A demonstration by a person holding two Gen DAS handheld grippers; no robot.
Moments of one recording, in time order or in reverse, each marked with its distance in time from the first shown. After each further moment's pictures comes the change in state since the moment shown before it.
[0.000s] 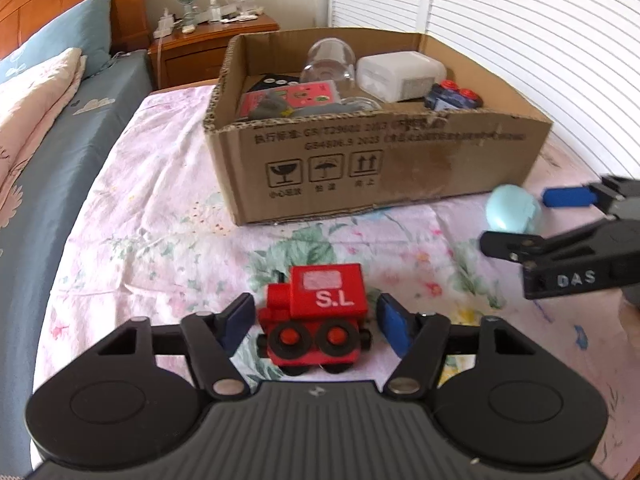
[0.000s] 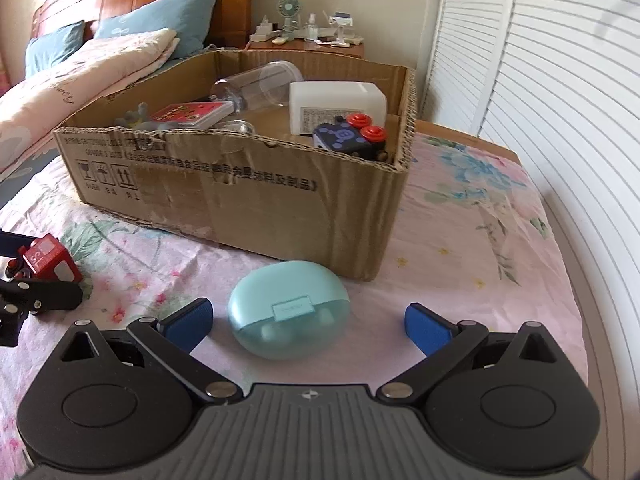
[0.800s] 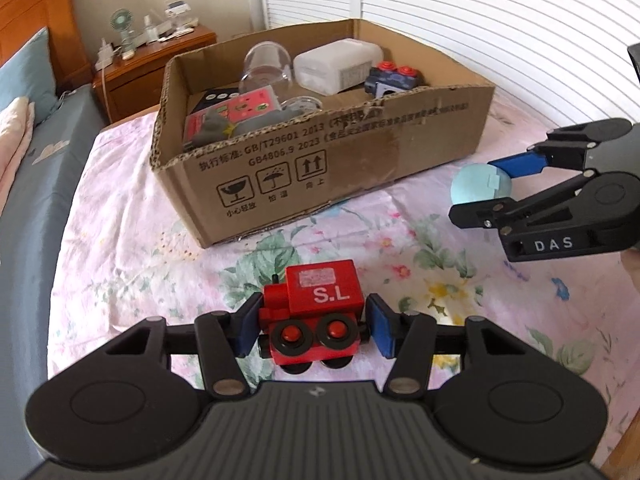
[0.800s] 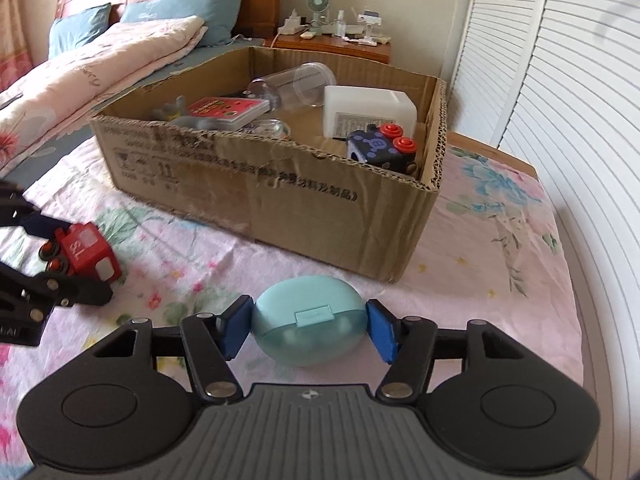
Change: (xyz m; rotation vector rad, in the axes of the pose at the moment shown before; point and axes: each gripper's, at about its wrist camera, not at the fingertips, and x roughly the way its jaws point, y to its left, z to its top) left arm -0.006 -0.009 0.009 0.204 0.026 -0.071; right arm -0.021 0.011 0.003 -0.064 0.034 0.043
